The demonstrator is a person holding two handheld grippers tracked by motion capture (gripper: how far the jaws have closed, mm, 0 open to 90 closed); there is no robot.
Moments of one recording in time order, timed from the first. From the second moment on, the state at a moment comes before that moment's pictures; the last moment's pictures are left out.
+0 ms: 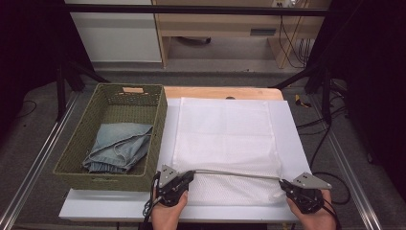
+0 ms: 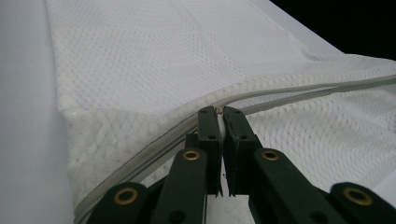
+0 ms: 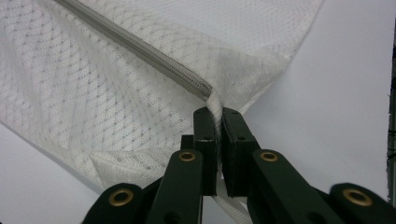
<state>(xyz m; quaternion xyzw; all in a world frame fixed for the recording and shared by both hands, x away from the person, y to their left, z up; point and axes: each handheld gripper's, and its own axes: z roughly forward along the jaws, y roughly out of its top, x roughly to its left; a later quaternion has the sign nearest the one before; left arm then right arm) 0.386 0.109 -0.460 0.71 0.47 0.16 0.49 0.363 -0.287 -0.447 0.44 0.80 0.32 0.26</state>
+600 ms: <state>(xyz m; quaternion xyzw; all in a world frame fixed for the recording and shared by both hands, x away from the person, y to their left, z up) 0.373 0.117 -0.457 0.71 0.47 0.20 0.47 0.360 -0.286 -0.447 0.44 0.80 0.31 0.26</state>
